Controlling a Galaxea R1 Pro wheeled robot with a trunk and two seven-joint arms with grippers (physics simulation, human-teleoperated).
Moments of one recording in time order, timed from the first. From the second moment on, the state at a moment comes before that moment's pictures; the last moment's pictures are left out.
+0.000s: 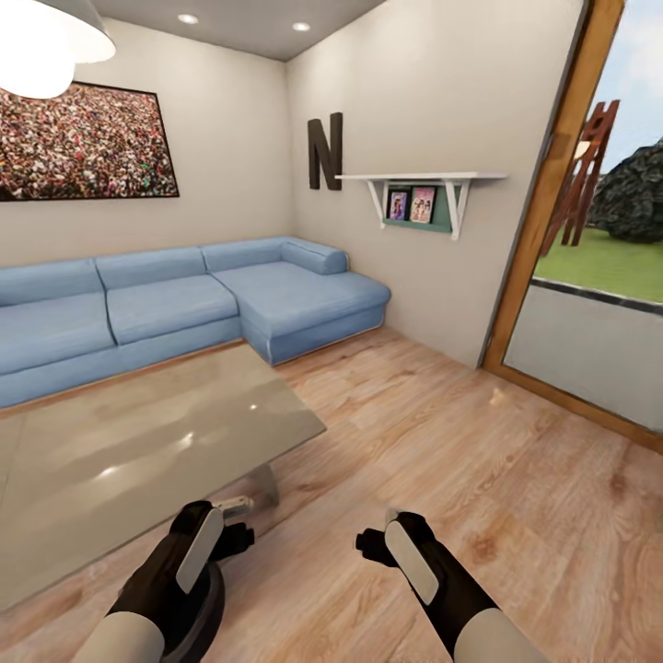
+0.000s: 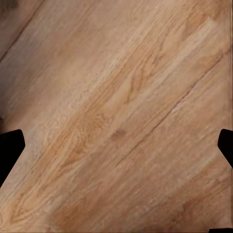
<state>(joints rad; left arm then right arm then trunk) -0.51 -0.03 -0.05 -0.91 0.48 0.89 0.44 -0.54 0.12 0.33 -0.79 -0.73 0.67 -0.53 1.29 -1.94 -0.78</state>
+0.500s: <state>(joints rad) -0.51 -0.03 -0.05 -0.91 0.48 0.89 0.44 -0.54 0.12 0.33 -0.79 -0.73 0.67 -0.53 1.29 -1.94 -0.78</state>
